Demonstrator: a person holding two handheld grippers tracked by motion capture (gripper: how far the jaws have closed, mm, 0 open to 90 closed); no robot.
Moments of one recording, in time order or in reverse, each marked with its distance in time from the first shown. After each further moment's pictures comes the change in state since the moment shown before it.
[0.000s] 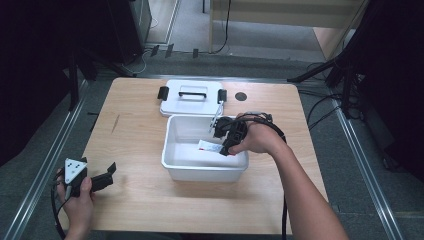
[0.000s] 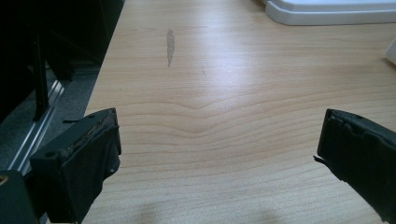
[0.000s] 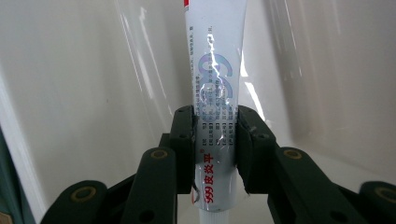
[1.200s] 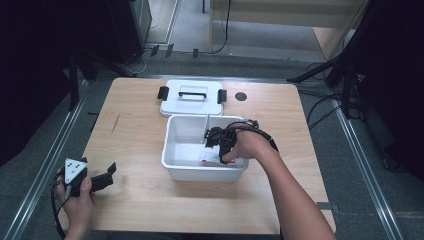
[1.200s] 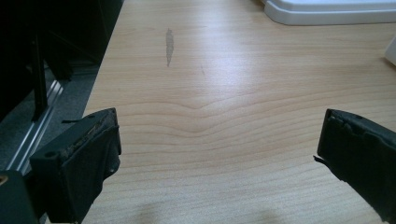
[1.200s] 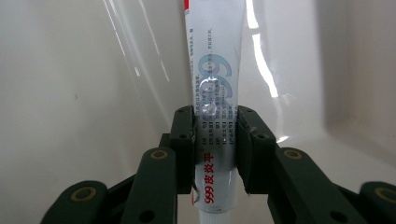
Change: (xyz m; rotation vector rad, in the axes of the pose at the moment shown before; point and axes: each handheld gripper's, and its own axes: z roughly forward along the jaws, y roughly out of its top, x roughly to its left) left arm 0.000 0.000 0.000 0.001 -0.004 -0.001; right arm 0.007 0.015 0.042 0.221 -0.007 0.025
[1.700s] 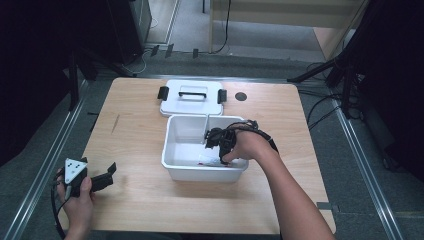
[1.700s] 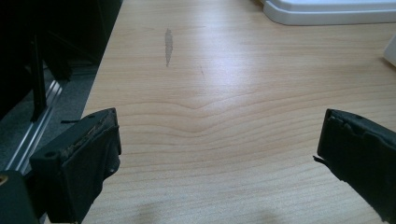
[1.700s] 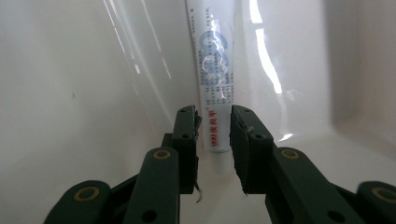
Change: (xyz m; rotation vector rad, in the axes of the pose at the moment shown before) left arm 0.000 0.000 0.000 0.001 -0.003 0.001; right arm -0.001 0.000 0.002 0.013 0.010 0.010
